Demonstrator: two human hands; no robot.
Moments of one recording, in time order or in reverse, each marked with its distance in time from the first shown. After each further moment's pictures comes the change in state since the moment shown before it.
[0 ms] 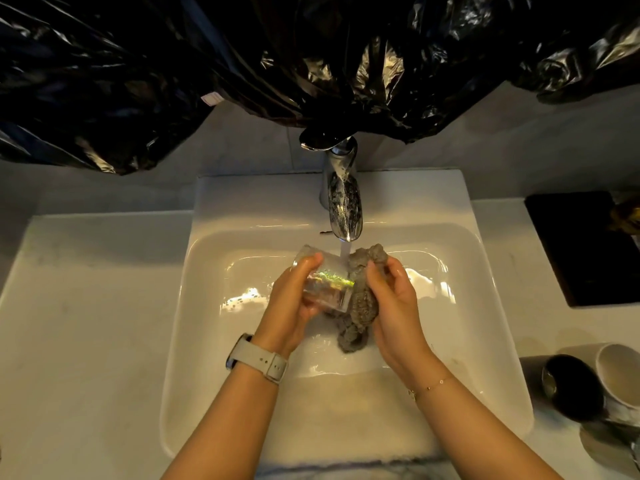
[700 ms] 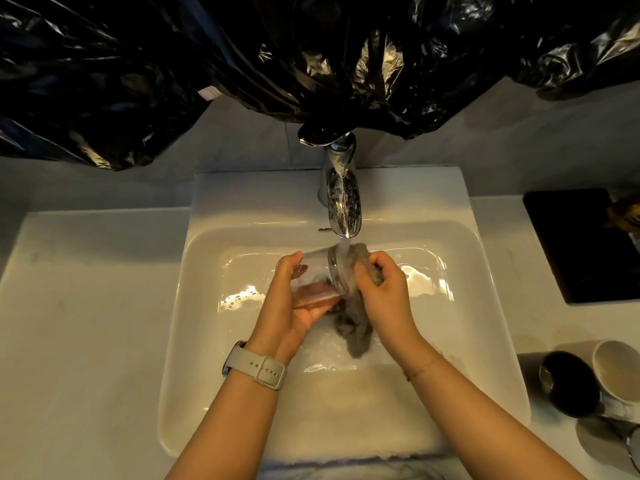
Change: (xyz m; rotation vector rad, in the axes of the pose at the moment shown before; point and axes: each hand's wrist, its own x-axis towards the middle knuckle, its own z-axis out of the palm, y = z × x) left_hand -0.008 0.004 0.003 -0.380 0.140 -0.190; right_hand 0.014 0.004 0.002 -0.525 -0.012 -0.239
